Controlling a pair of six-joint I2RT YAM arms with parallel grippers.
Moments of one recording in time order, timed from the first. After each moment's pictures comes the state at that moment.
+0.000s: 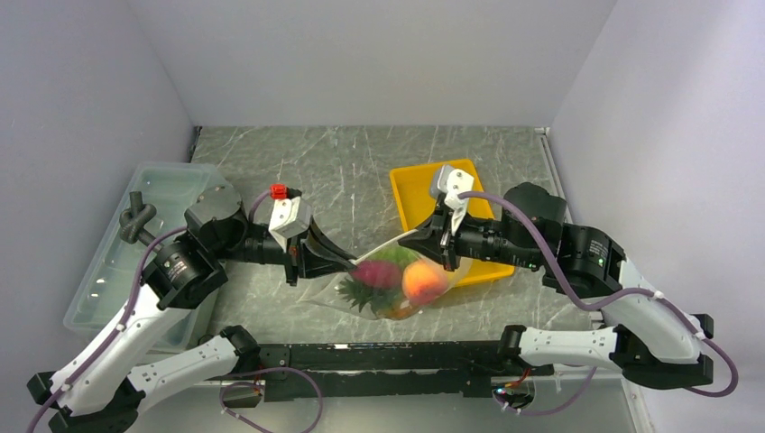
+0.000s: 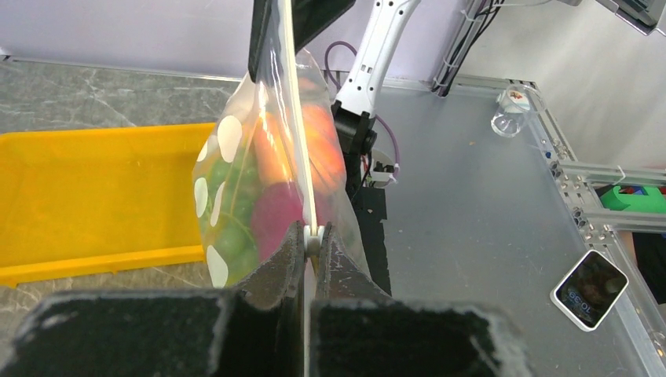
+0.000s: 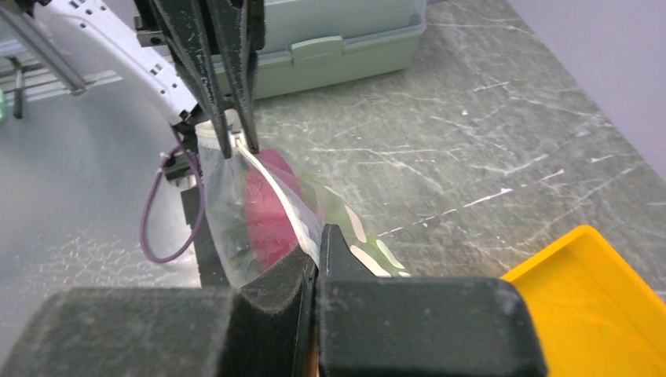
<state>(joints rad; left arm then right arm) -0.77 0.83 1.20 -0.47 0.83 -0.04 1.13 0.99 1.52 -0.76 -0.12 -0.02</state>
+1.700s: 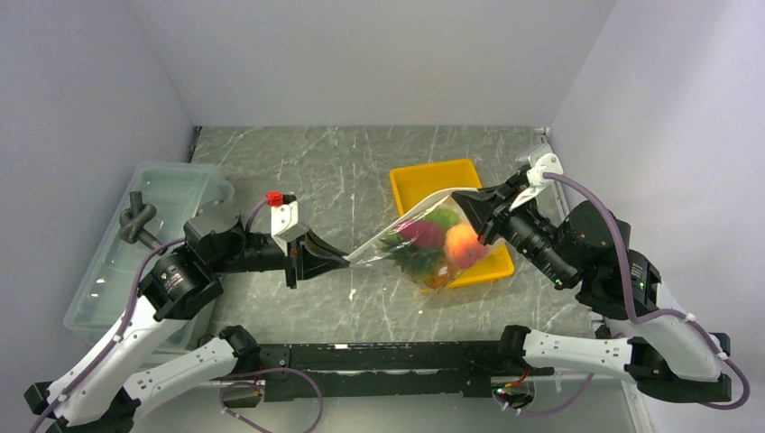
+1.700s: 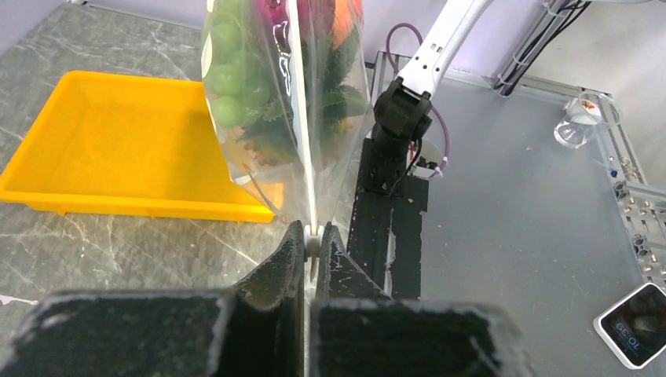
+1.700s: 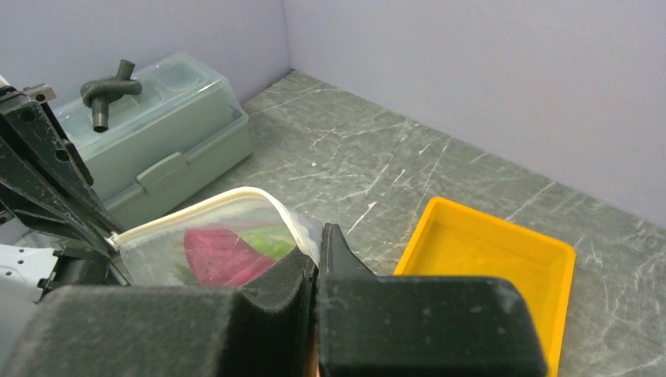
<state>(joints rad) -0.77 0.75 1.11 -0.50 0.65 -0.04 1.13 0.80 1.43 -0.60 0.45 0.08</state>
